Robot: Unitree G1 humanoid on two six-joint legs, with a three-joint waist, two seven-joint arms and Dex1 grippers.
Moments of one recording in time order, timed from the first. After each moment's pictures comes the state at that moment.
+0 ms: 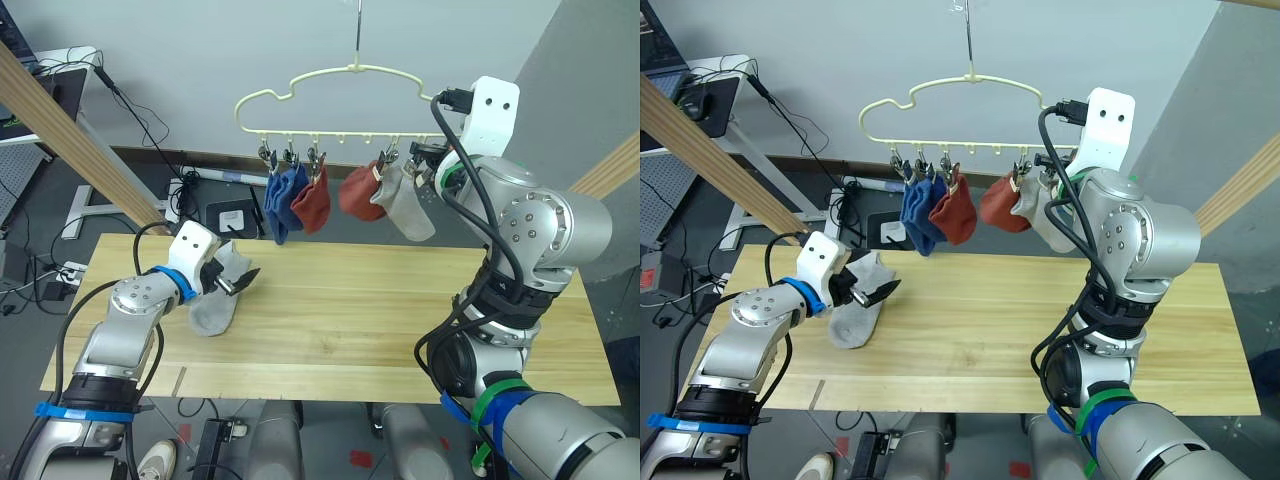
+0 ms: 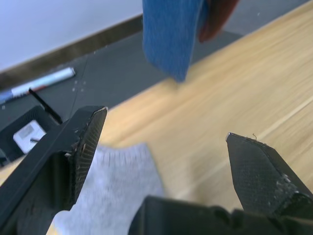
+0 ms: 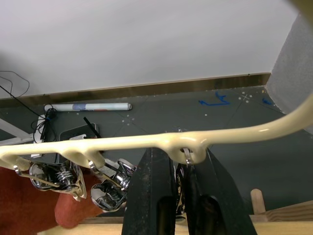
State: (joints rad) left arm -0.31 0.71 0.01 0.14 -0.09 0.23 -0.67; right arm -1.08 0.09 -0.35 -0.39 0.09 1.53 -0.20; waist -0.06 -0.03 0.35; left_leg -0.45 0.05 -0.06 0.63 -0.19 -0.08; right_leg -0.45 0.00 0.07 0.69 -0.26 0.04
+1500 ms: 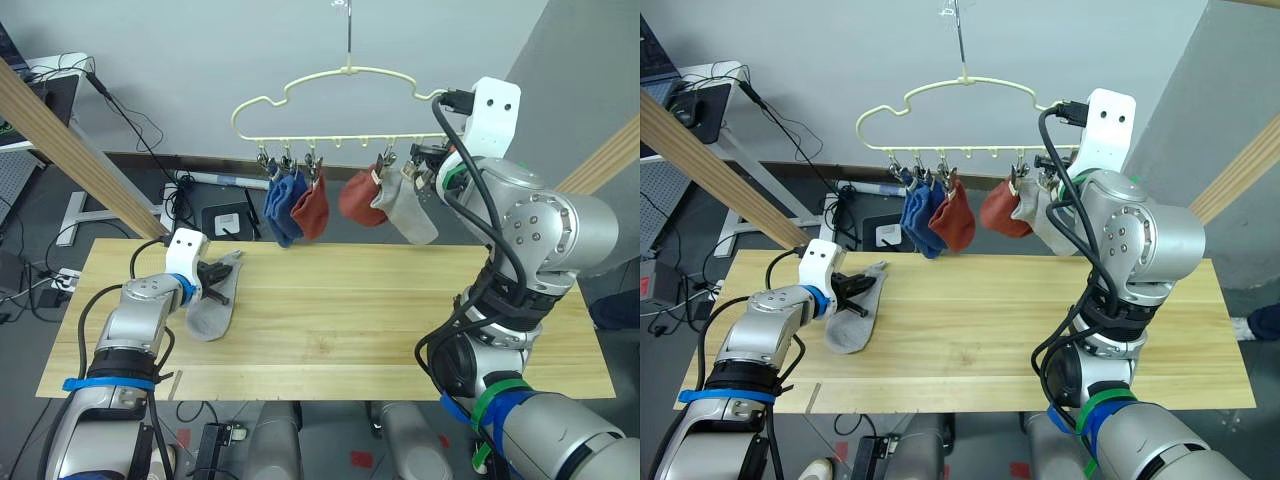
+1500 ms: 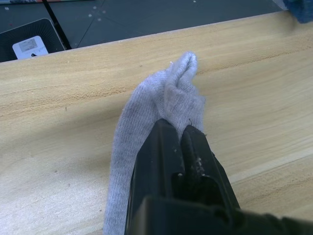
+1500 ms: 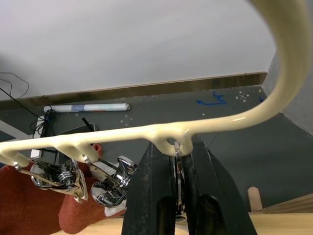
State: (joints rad) left arm -0.48 0.63 0.03 0.43 -0.07 0.43 -0.63; right arm -1.08 0.09 -0.35 -0.42 0.08 1.57 -0.18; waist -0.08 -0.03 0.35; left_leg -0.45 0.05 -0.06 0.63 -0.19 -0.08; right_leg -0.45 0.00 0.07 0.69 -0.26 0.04
